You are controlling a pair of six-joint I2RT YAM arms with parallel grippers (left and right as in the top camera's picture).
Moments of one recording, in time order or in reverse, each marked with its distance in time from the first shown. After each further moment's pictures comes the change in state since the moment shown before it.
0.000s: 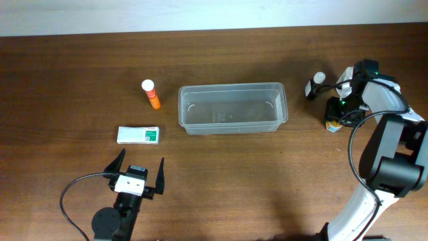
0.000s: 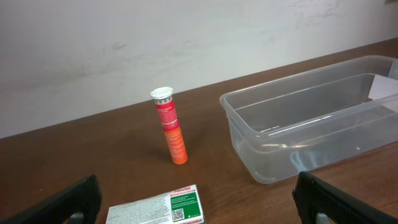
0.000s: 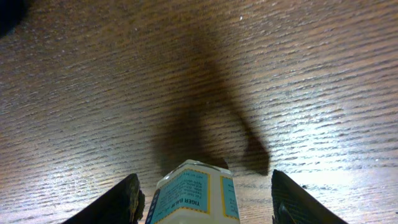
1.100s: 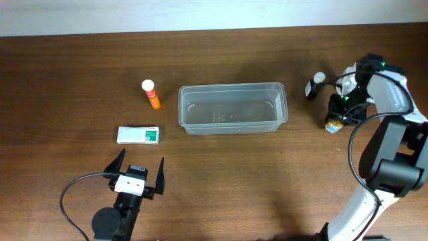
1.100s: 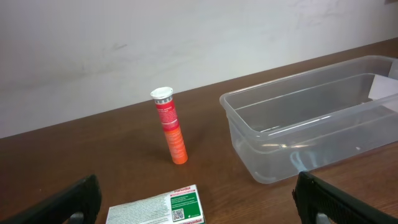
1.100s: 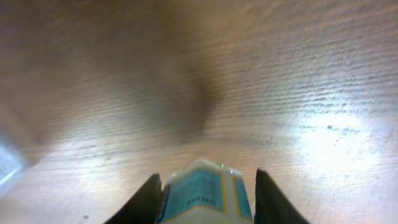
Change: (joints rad) left arm 0.000 0.000 0.000 0.000 0.000 0.000; right arm 0.000 0.001 0.137 -0.256 -0.099 -0.010
